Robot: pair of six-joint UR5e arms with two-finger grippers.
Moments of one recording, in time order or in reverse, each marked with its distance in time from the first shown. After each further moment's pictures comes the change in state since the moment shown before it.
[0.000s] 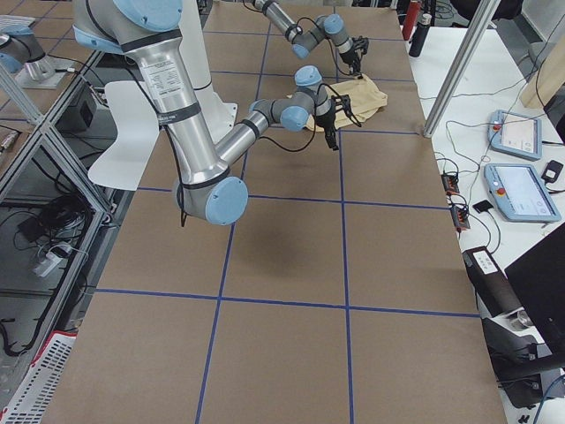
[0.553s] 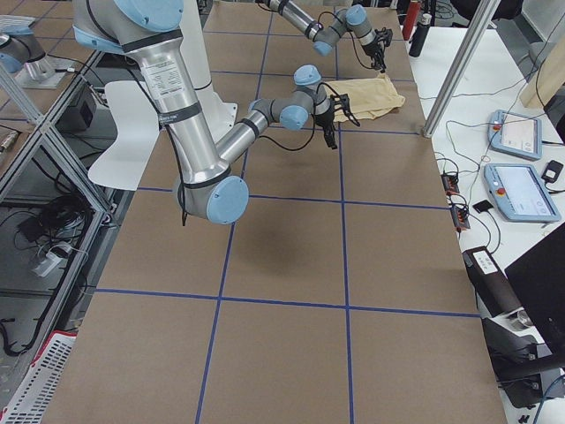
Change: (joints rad) left arm -0.078 -0.074 0.118 -0.099 -0.073 0.124; right arm -0.018 0.026 -0.014 0.000 -0.003 0.037
